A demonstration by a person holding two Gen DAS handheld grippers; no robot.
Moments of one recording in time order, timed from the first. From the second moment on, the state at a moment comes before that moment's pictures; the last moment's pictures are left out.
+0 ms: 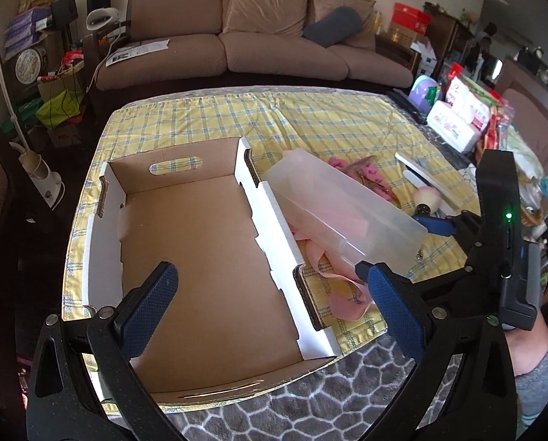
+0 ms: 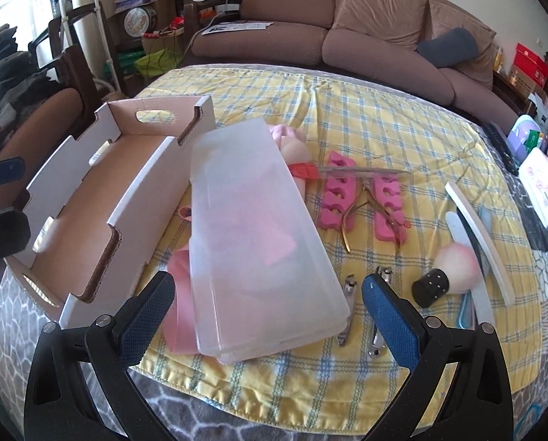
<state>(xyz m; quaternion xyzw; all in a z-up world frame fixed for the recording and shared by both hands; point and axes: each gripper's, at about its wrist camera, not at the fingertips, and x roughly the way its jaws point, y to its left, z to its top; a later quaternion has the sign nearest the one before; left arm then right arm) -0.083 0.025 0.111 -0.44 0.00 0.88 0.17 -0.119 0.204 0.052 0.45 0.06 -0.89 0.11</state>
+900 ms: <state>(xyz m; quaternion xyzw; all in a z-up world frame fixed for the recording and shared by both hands) -0.099 0.057 0.058 -0.56 -0.33 0.71 0.28 -0.065 0.296 0.073 0.43 -0.35 -0.81 0.18</state>
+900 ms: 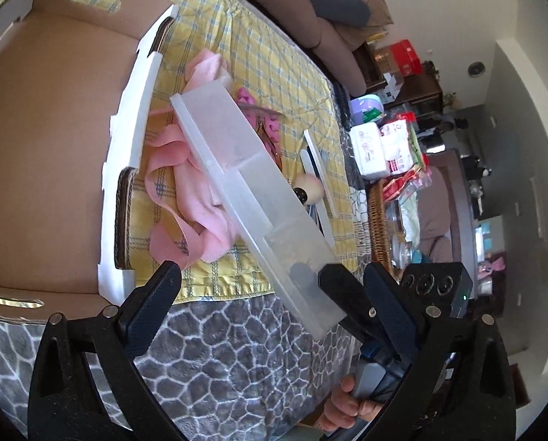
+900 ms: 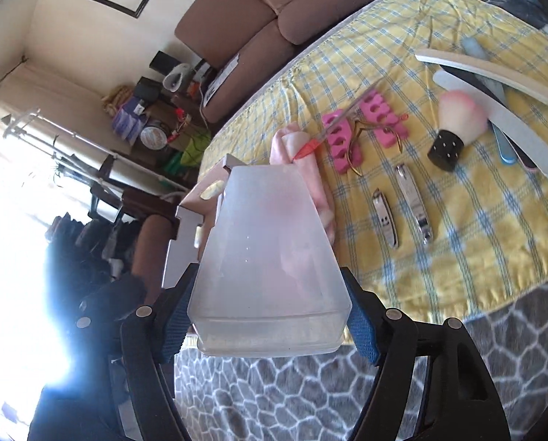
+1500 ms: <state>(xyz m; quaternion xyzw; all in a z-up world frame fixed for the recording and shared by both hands) -0.084 0.006 0.131 -0.51 -0.31 0.73 0.31 -0.026 0.221 0.146 0.38 -0.22 -0.87 0.21</state>
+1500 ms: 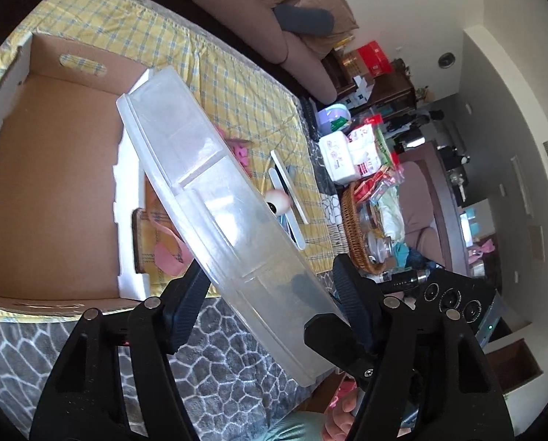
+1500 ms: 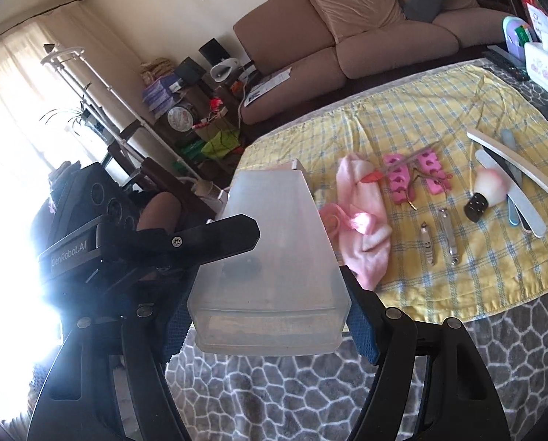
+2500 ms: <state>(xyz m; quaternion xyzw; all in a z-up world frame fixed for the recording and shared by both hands) -0.112 -0.152 0.107 -0.49 -0.28 0.79 0.24 -0.129 0.083 0.083 0.44 -0.23 -0.85 0.16</state>
